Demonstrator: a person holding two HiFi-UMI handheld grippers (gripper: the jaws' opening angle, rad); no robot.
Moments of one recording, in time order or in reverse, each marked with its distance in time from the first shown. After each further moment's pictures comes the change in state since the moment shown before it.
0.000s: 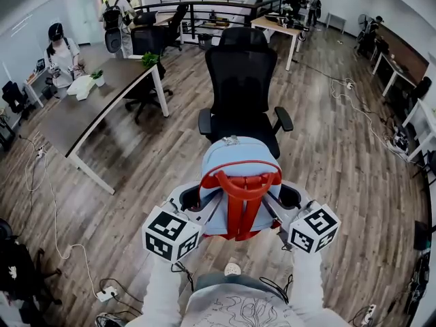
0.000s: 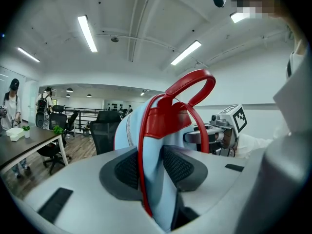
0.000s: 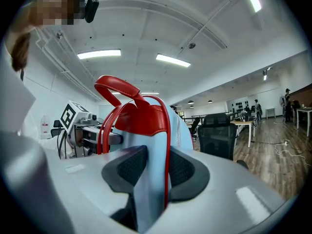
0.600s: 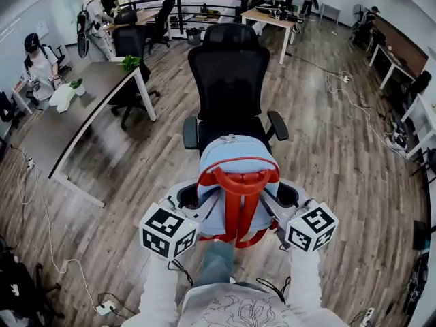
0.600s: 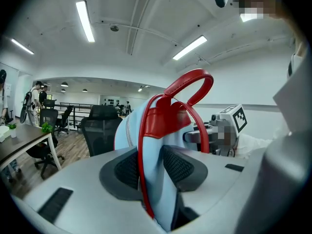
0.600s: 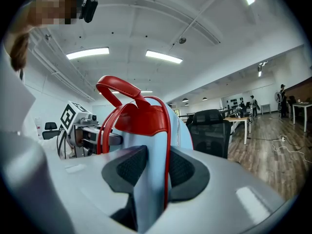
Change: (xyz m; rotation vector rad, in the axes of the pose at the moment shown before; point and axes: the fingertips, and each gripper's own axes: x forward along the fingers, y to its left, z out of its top) left arm 0.151 0.074 0.021 -0.010 0.045 -0.048; right arm 0.079 -0.144 0.000 0.042 0.016 -0.044
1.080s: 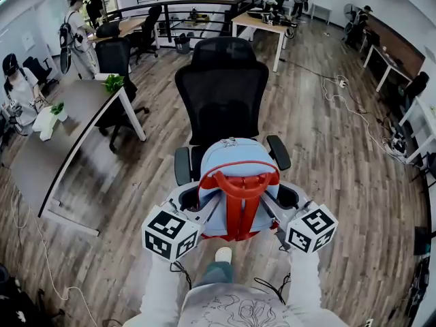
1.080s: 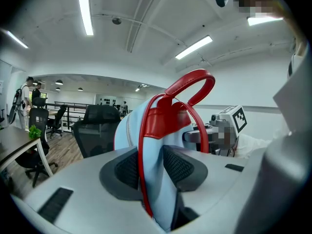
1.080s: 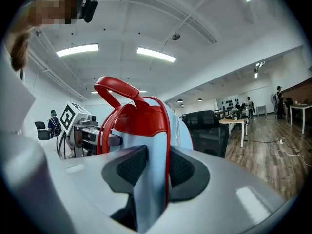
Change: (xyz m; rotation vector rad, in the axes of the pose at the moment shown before) left arm 0.139 0.130 0.056 0.009 -0.006 -0.054; right arm 0.132 -0.136 0.038 0.003 -0.011 -0.060
